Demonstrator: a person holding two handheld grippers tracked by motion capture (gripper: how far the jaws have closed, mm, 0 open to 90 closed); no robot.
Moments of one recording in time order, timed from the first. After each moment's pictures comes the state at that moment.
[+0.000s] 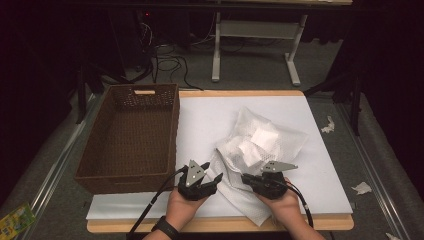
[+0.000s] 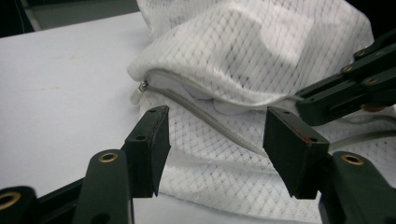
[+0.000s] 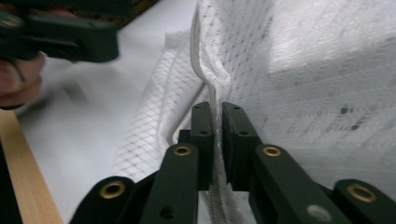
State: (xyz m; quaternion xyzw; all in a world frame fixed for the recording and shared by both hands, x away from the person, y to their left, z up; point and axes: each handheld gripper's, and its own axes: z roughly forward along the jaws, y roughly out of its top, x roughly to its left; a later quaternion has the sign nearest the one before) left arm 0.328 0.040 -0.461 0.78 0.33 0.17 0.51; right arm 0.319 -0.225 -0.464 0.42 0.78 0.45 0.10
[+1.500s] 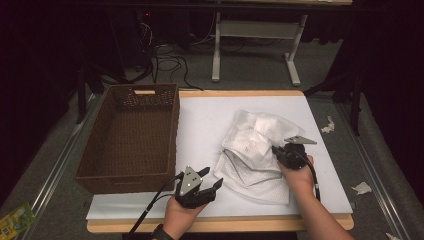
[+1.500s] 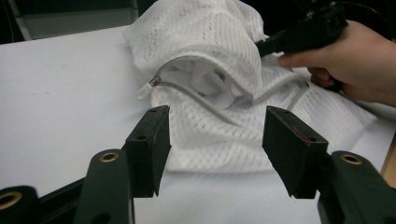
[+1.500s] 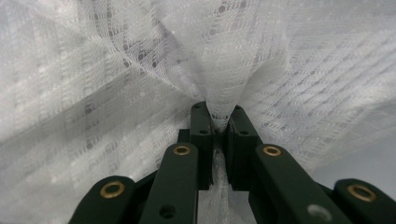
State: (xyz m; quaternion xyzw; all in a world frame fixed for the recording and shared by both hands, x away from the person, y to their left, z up) left arm 0.303 0.049 -0.452 0.76 0.32 0.17 0.54; right arm 0.403 -0.304 -0.474 0.55 0.72 0.36 0.24
